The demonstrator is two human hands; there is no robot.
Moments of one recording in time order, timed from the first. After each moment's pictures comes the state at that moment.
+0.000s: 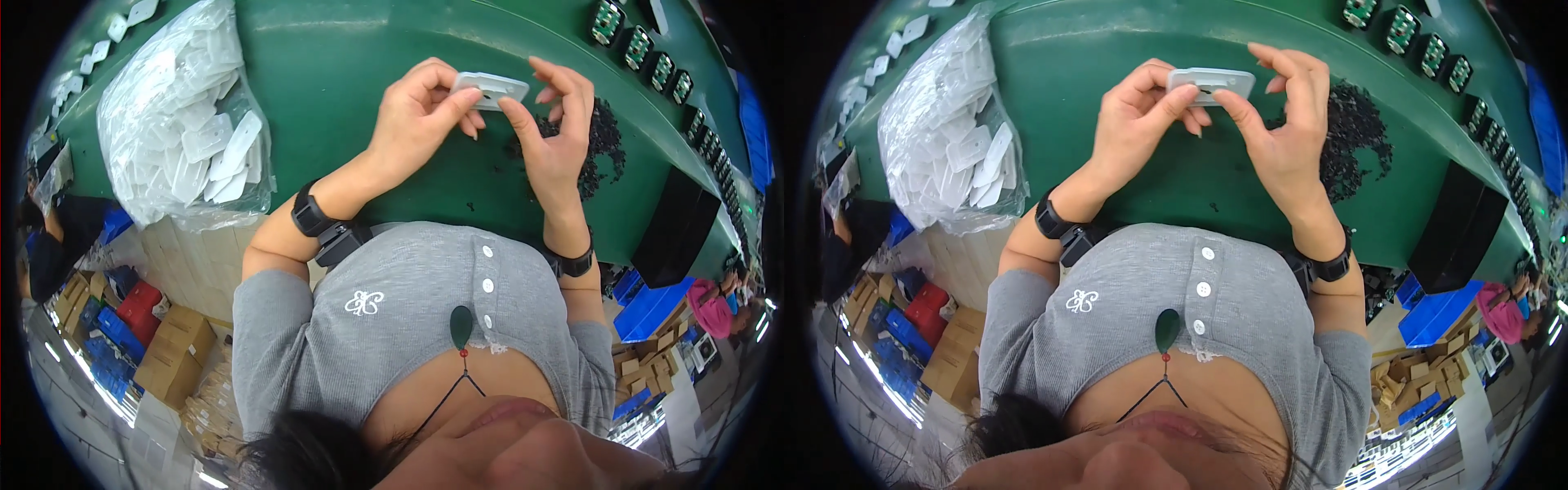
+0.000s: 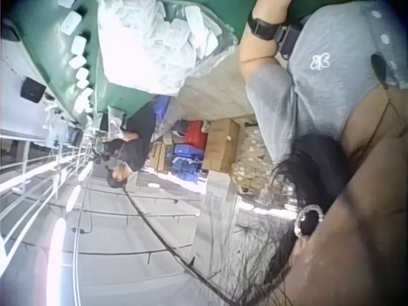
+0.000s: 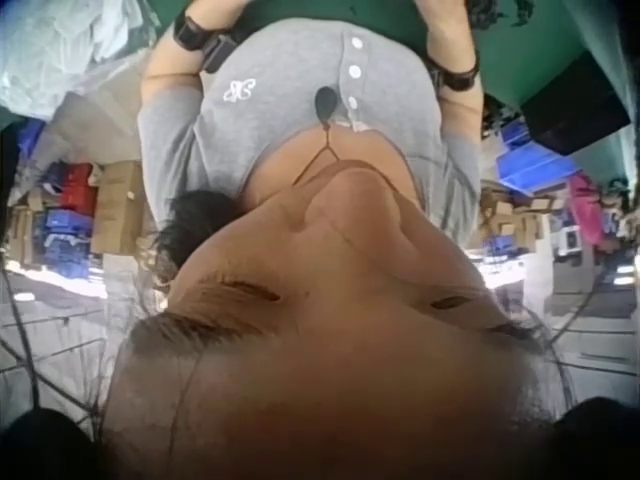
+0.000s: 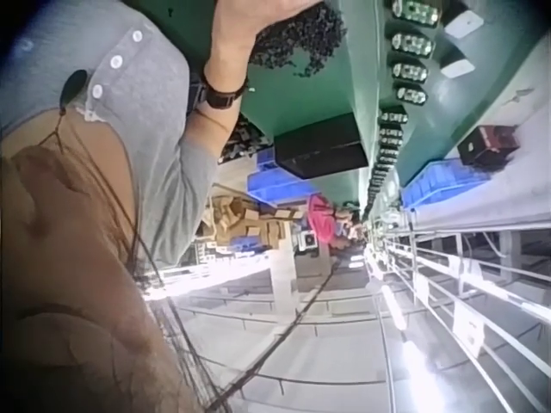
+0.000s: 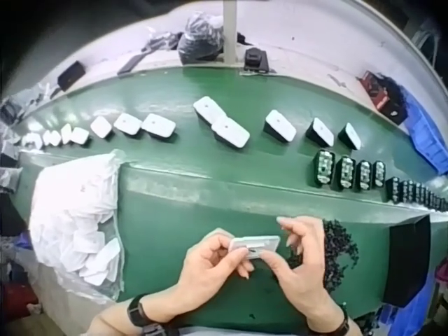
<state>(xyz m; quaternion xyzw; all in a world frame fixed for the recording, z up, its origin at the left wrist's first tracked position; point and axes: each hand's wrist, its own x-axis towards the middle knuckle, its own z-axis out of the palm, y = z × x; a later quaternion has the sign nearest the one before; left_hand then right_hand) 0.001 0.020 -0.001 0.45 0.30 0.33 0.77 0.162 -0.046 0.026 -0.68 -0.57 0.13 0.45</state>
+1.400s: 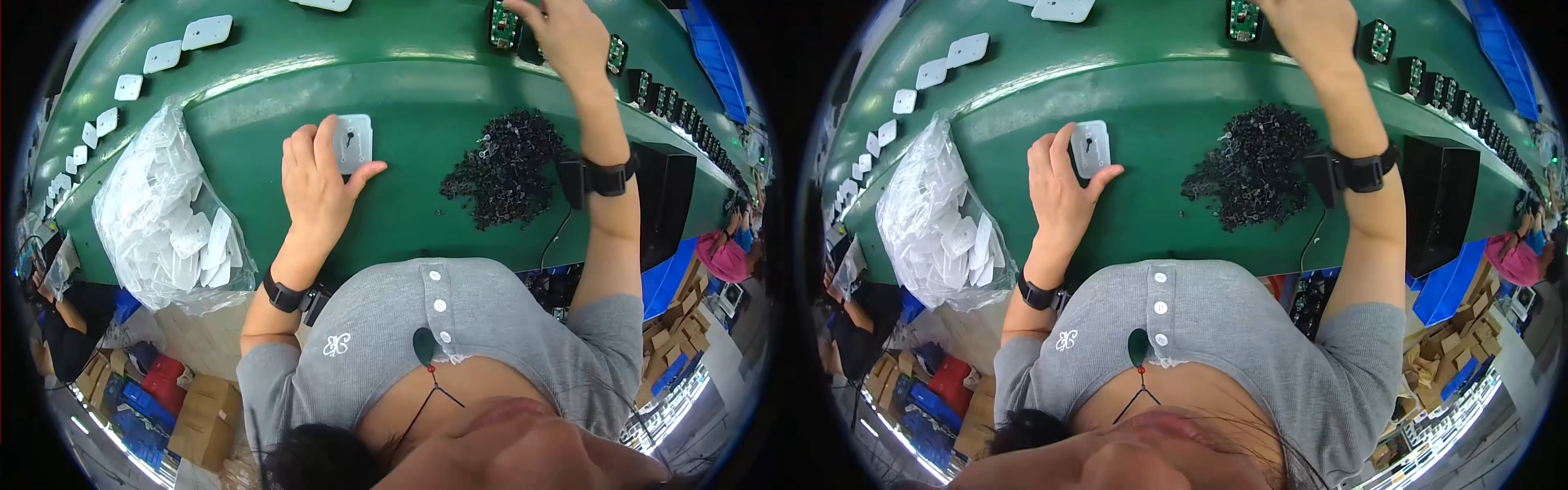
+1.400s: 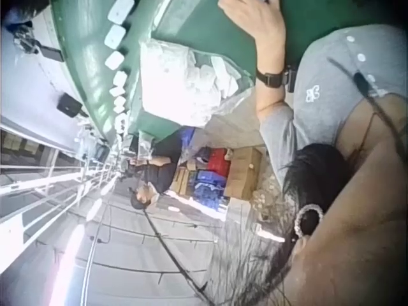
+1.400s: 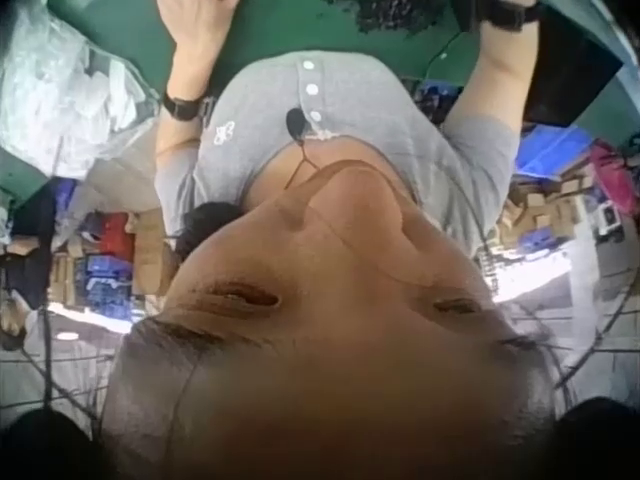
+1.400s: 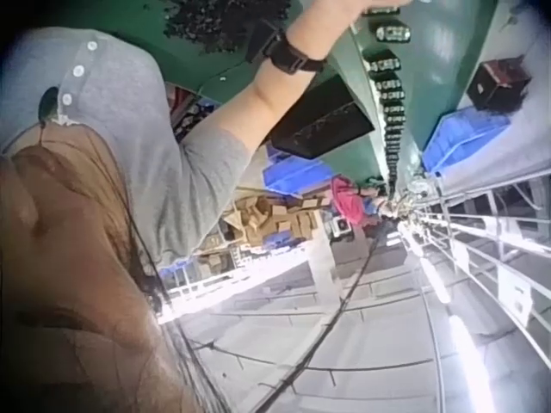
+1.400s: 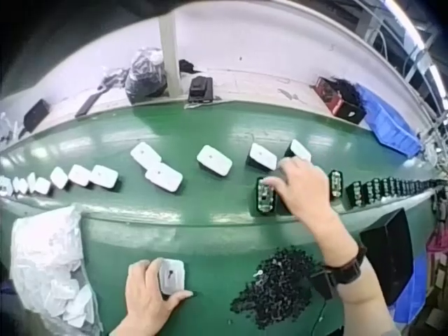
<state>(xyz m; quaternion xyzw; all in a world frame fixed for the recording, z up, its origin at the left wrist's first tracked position) -0.016 0.037 -0.007 0.89 0.39 0.22 0.12 0.319 0.040 0.052 -0.76 -0.60 -0.20 0.14</state>
